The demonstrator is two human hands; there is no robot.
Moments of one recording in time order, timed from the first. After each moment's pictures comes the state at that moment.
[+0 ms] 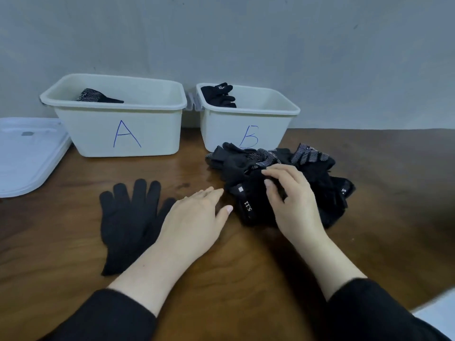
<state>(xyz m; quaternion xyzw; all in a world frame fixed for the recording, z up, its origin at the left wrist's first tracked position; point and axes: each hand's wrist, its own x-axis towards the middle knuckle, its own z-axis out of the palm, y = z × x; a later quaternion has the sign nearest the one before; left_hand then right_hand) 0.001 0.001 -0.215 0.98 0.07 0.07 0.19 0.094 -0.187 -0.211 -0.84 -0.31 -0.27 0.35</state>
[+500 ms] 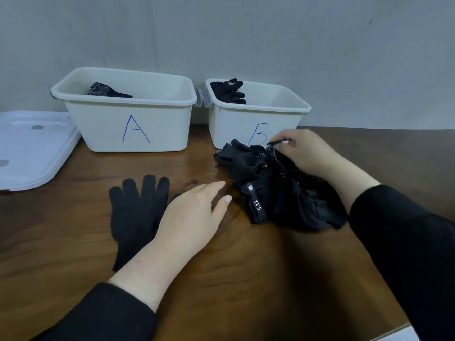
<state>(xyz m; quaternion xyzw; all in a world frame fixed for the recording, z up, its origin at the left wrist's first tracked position) -0.013 0.015 -0.208 0.95 0.09 0.16 0.27 0.191 -0.175 -0.135 -0.93 -0.29 -0.03 0.24</state>
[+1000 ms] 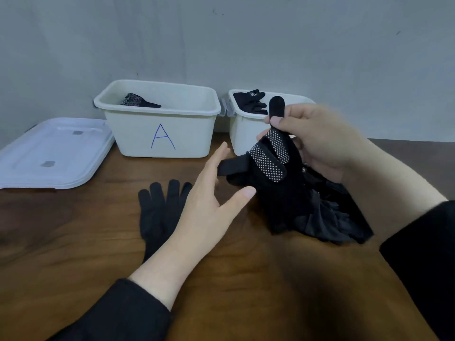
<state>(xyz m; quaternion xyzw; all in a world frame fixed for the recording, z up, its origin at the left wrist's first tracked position) -0.024 0.021 -0.190 0.79 0.03 0.26 0.56 0.104 -0.125 -0.067 -0.76 -0.27 0.15 0.57</state>
